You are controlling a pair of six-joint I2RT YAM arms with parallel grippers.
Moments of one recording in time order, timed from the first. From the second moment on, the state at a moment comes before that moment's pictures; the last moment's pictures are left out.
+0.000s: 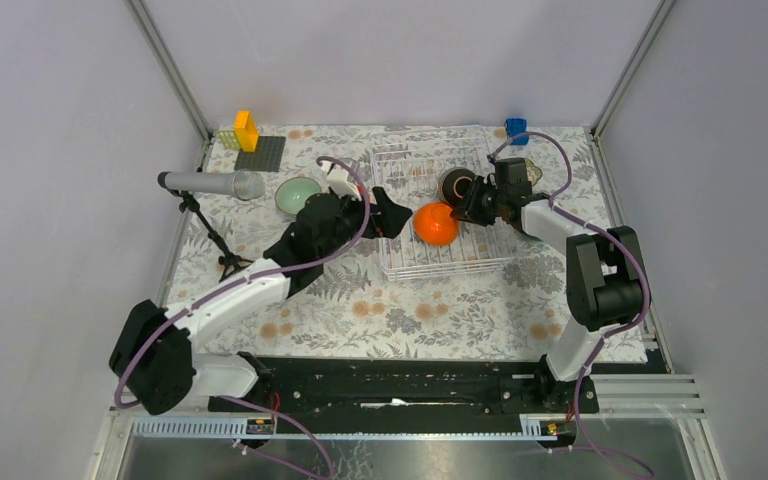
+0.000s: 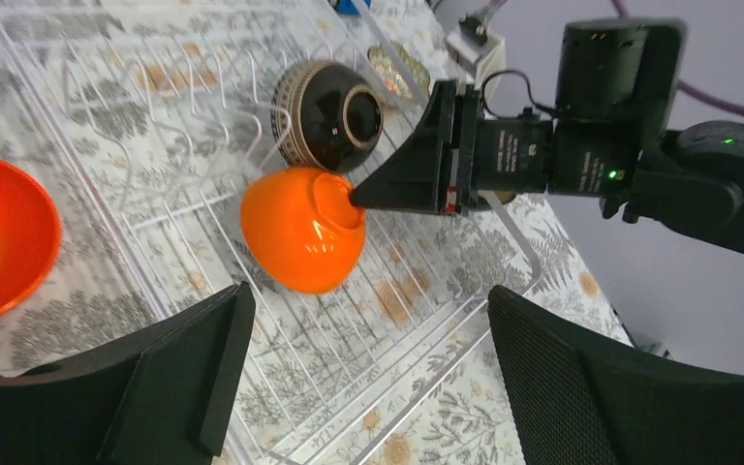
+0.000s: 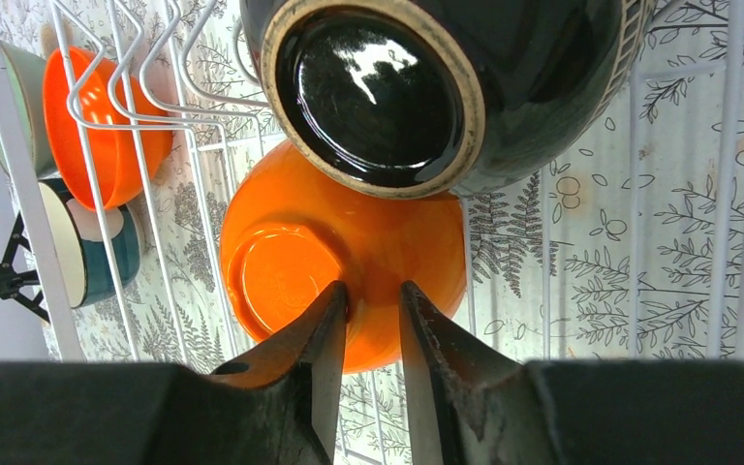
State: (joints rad) left arm -0.69 1.24 0.81 0.28 0.00 -0.55; right arm 0.22 1.75 1.08 -0.12 -0.33 0.55
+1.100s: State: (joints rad) left arm -0.77 1.86 1.20 0.19 0.12 -0.75; right arm 0.21 1.75 1.10 -0.23 -0.15 0.46
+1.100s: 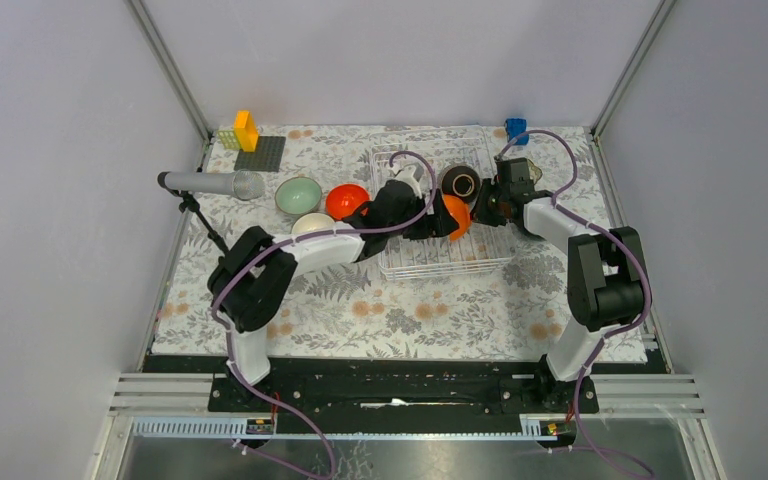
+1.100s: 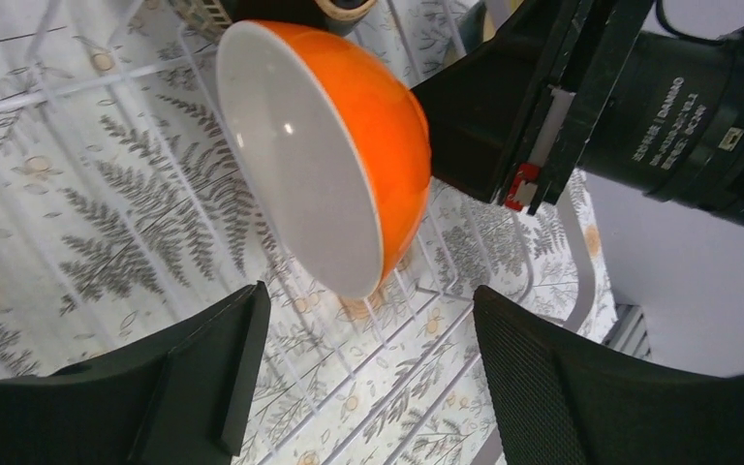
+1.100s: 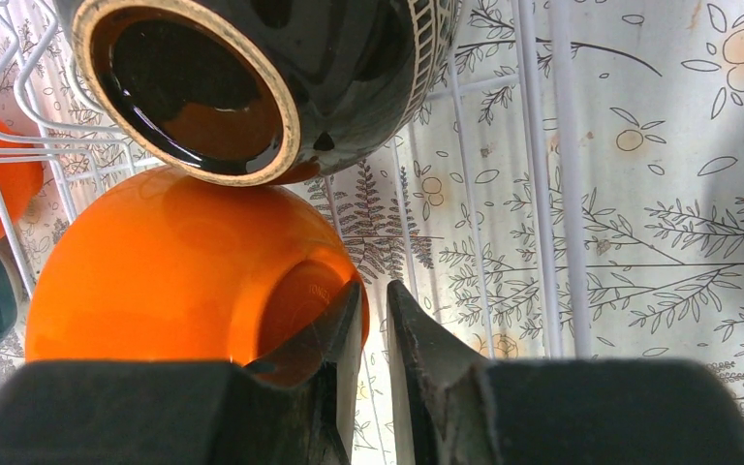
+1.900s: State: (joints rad) left arm -0.80 1.94 1.24 0.39 0.26 -0.75; right arm 0.22 1.37 0.93 -0.30 0.02 0.41
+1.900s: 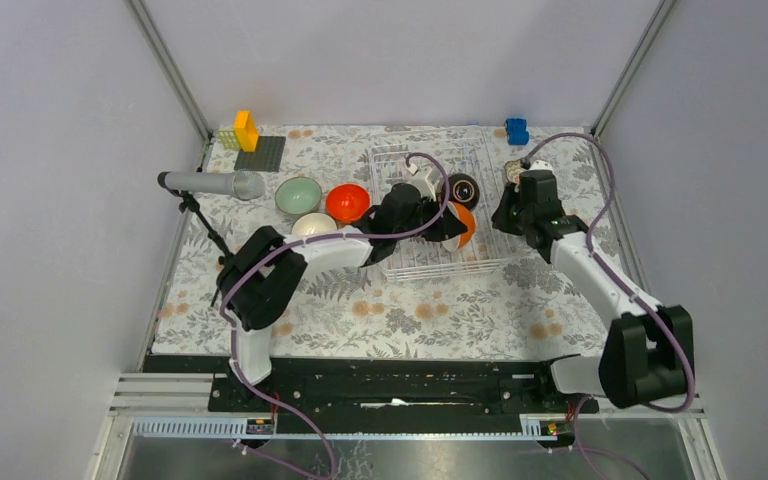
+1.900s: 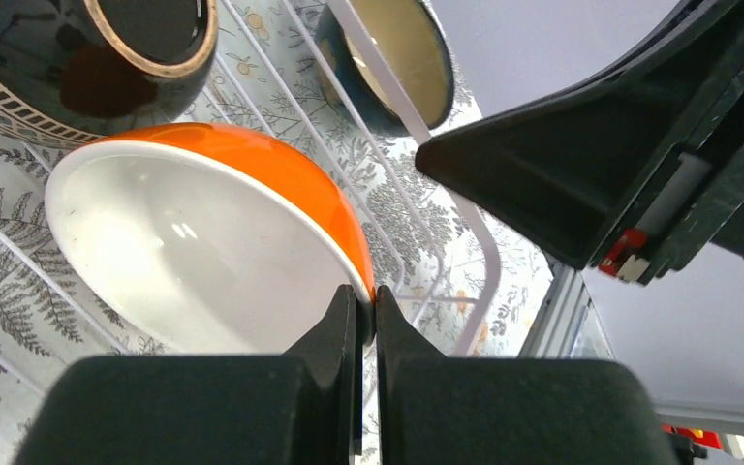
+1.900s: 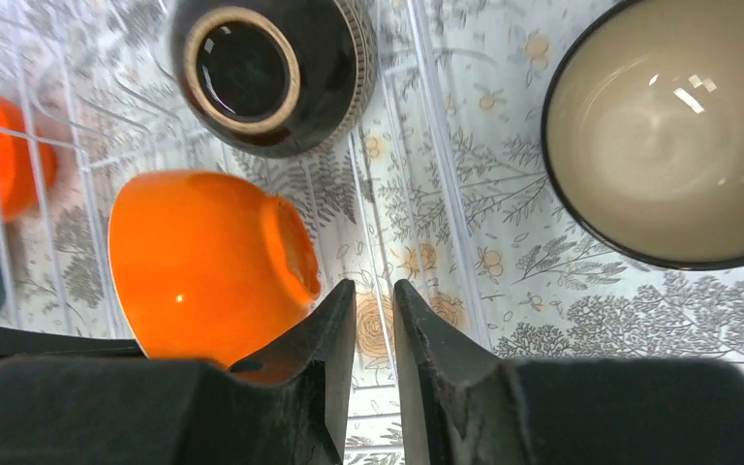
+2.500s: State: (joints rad) left arm -0.84 1.47 1.08 0.23 0.19 -0.63; right arm 0.22 1.10 0.74 -0.13 0.03 0.40
